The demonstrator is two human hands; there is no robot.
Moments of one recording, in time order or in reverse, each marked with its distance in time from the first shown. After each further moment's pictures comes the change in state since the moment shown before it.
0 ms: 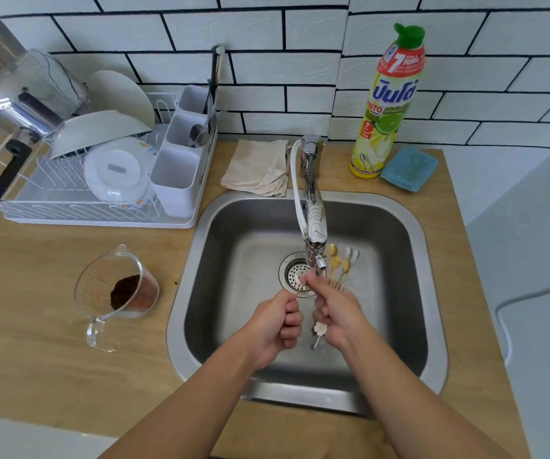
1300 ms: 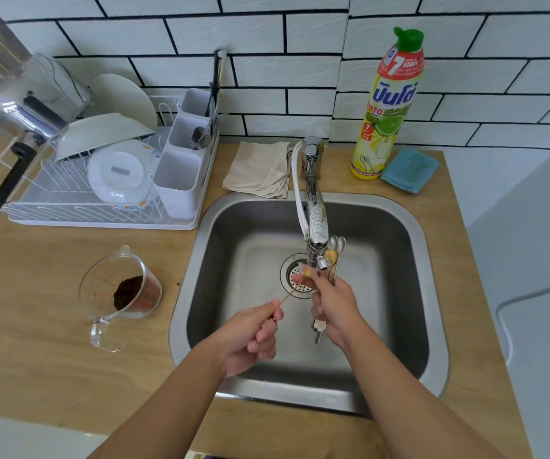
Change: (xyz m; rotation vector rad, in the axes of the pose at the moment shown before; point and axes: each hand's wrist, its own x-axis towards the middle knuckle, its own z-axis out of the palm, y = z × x) left_hand -0.008 -0.004 -0.055 0.014 -0.181 0.019; right_hand 0.006 0.000 0.007 -0.165 -0.079 -0.136
